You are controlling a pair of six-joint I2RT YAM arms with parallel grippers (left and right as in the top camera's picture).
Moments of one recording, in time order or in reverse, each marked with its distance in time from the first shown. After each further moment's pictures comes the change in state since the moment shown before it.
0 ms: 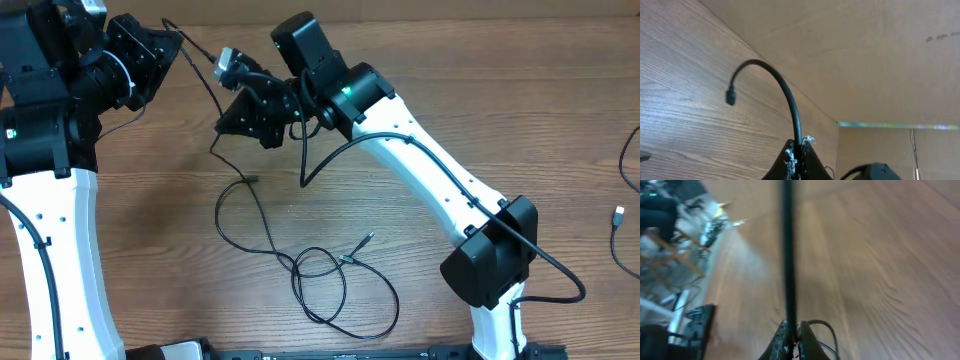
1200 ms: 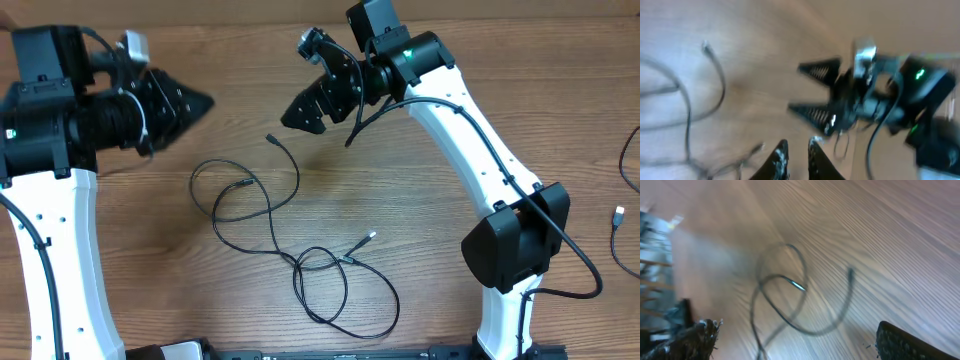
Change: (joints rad) left arm -0.010 0.000 0.003 -0.444 0.140 0.364; right arm -0.218 0.000 0.001 -0.319 0.143 0.059
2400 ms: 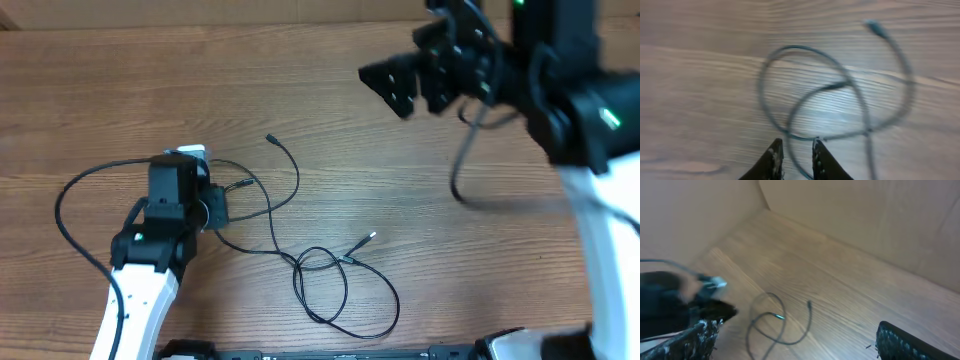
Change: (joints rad) left arm -0.235 -0.393 -0.997 0.633 -0.839 0.310; right arm -0.151 -0.556 0.000 -0.074 0.117 0.150
